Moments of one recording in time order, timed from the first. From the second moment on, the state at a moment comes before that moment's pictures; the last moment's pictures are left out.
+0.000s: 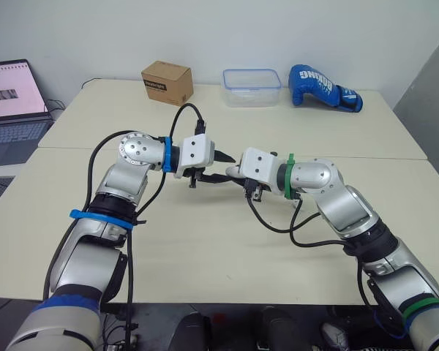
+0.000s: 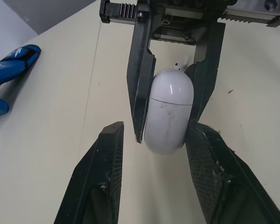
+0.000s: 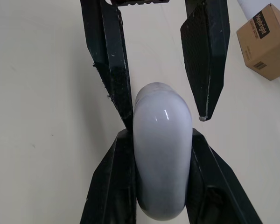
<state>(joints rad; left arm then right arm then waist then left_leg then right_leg) -0.94 0.54 -0.24 0.56 -0.10 -0.25 -1.32 -0.79 -0.45 0.45 -0.08 -0.10 0.47 0.82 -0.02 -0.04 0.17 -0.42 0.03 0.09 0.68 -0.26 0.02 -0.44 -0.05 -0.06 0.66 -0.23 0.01</state>
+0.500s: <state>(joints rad) -0.94 0.52 -0.21 0.56 -0.13 -0.15 -1.35 -0.79 -0.45 0.42 -0.04 -0.10 0.38 0.83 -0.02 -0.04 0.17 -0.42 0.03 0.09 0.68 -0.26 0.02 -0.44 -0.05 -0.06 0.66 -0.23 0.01</state>
